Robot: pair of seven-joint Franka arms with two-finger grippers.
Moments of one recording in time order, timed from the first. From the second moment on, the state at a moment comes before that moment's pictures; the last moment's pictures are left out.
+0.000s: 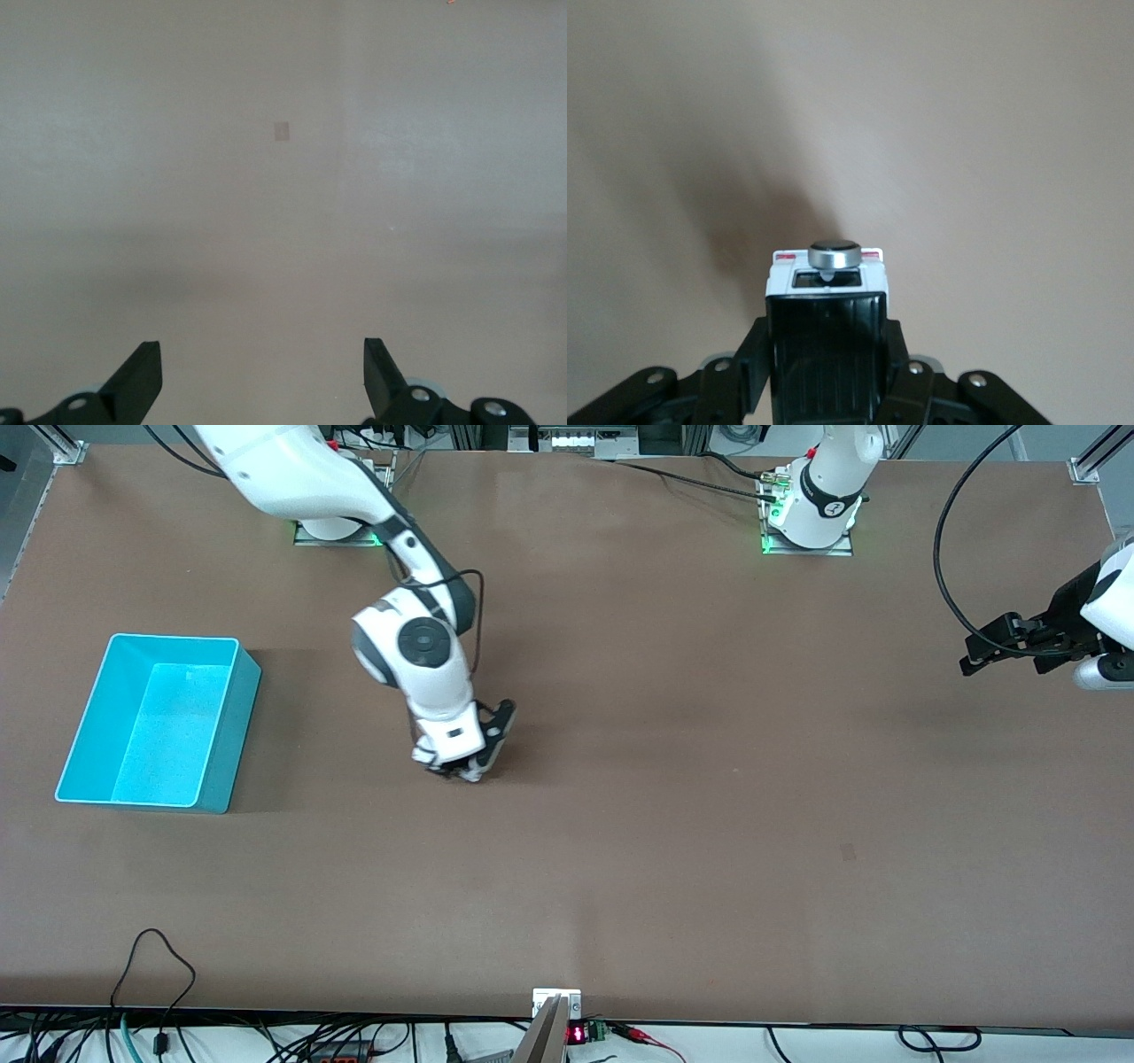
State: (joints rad) left arm 0.08 0.00 -0.05 -1.65 -0.05 1.67 -0.03; right arm 0.35 0.52 0.17 -1.81 -0.36 2.38 -0.37
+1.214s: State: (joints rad) left arm 0.07 -0.01 -0.13 -1.65 -0.05 1.62 -0.03; right arm -0.02 0.21 -0.14 -1.99 -0.22 2.17 -0.21
